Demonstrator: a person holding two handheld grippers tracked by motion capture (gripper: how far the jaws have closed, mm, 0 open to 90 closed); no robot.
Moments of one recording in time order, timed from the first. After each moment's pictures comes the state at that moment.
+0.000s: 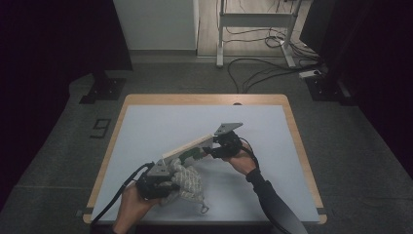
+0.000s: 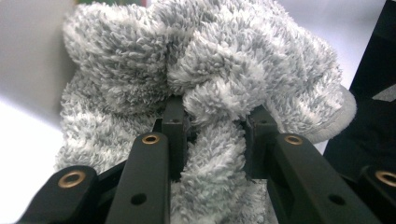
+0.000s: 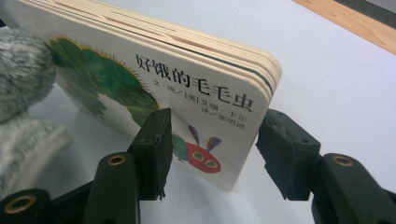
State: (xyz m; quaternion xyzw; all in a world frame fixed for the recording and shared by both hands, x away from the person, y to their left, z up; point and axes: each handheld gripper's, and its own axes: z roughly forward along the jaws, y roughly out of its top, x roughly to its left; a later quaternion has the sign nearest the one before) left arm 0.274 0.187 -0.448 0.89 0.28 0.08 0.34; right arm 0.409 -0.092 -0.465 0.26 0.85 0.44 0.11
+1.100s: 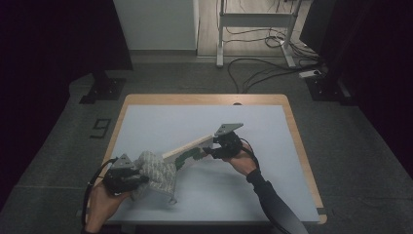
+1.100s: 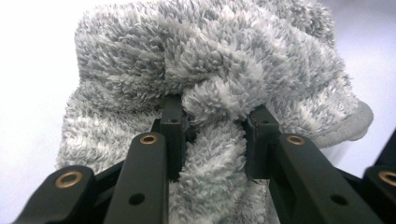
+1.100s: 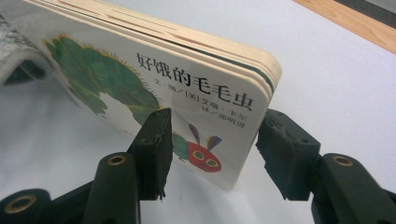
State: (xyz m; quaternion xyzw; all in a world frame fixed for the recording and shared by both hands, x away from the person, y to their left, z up) left arm 0.290 0.270 -0.451 0.86 0.36 0.11 0.34; right arm 0.408 -0.093 -0.465 0.26 0.85 0.44 0.11
